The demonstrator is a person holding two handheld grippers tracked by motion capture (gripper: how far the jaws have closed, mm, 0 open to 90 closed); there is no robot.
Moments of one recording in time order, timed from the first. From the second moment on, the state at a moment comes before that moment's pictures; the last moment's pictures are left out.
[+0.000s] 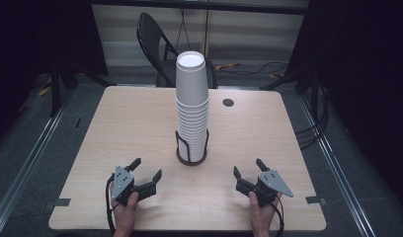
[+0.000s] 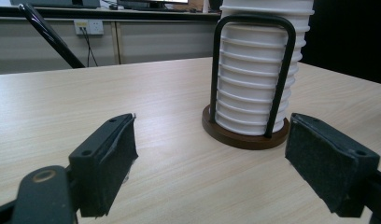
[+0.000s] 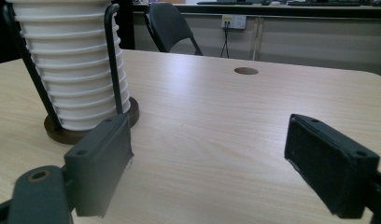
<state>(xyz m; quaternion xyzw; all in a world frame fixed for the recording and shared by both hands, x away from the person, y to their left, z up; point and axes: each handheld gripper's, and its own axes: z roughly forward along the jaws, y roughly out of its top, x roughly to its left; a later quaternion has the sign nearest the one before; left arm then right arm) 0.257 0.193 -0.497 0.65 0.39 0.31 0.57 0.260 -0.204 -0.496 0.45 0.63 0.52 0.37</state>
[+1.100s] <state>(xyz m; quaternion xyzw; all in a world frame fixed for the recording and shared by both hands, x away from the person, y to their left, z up) 0.257 0.194 -0.497 0.65 0.39 0.31 0.57 0.263 -0.194 -0.482 0.44 0.64 0.54 0.33</state>
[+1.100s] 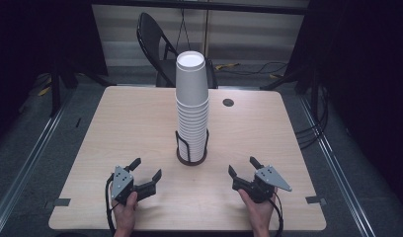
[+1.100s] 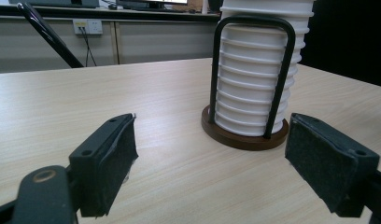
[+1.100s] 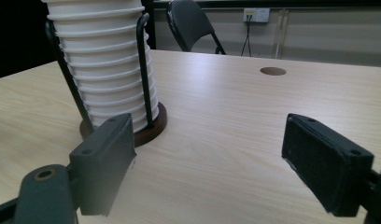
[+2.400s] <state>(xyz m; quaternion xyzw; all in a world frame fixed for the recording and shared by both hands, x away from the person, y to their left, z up) 0.257 0.195 -0.497 0.65 0.39 0.31 0.58 0.290 -0.160 -0.392 0.35 0.67 0.60 0.27</state>
